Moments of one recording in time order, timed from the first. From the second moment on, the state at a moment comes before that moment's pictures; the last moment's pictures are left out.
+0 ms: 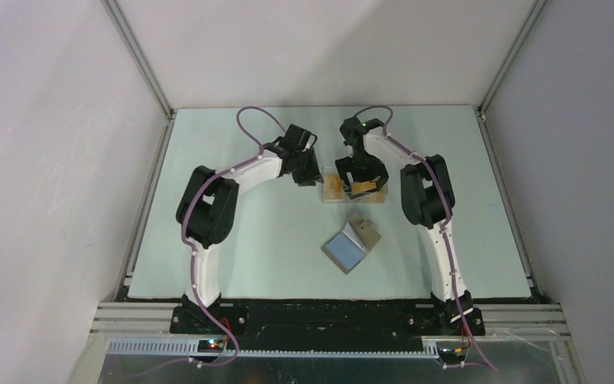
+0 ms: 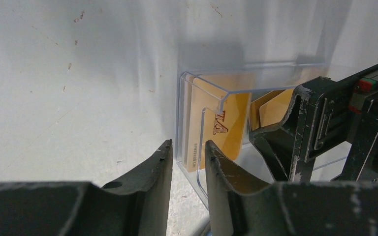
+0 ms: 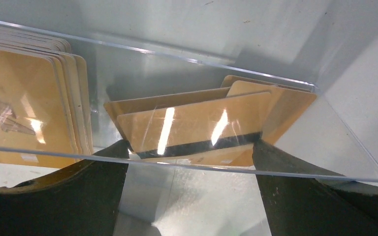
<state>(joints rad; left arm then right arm) -0.52 2.04 1.50 -0.41 0.14 -0.72 0.45 2.34 1.99 -1.14 0.06 0.18</state>
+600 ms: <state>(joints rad) -0.52 2.06 1.50 -0.40 0.16 -0.72 0.40 2.34 2.00 -1.14 0.00 0.17</state>
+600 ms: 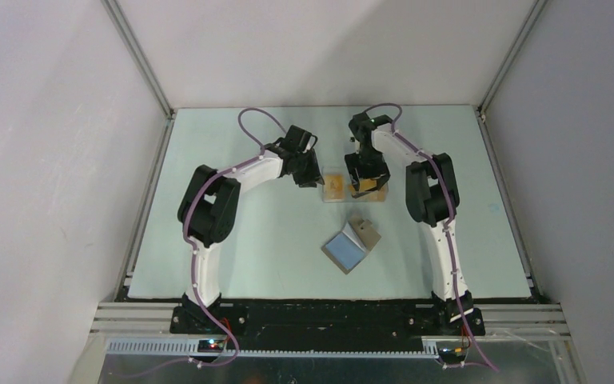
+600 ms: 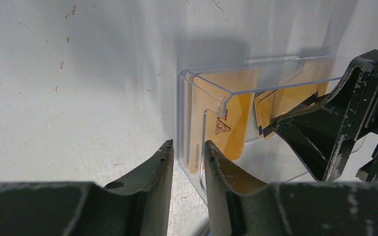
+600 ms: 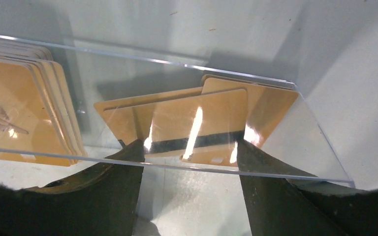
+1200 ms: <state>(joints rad) -0.52 2.06 1.50 -0.40 0.16 -0.72 0.44 2.34 2.00 -1.12 0.08 0.16</state>
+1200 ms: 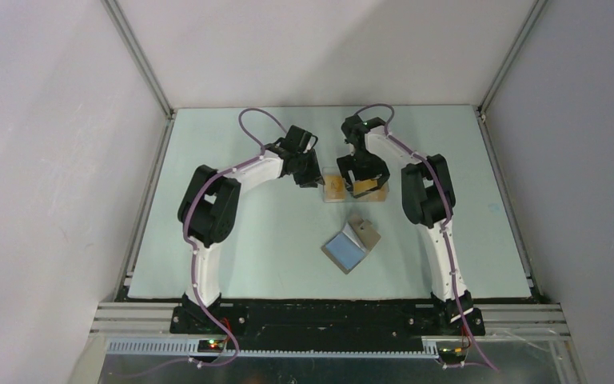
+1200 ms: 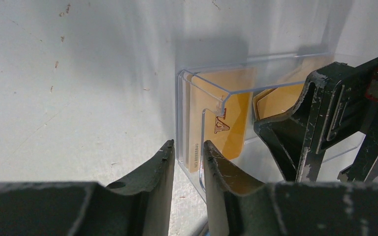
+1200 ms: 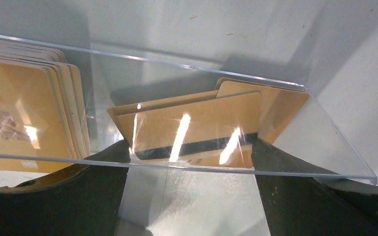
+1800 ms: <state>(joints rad) -0.52 2.06 1.50 -0.40 0.17 -0.72 0.48 2.32 2.00 -1.10 0.25 0.17</state>
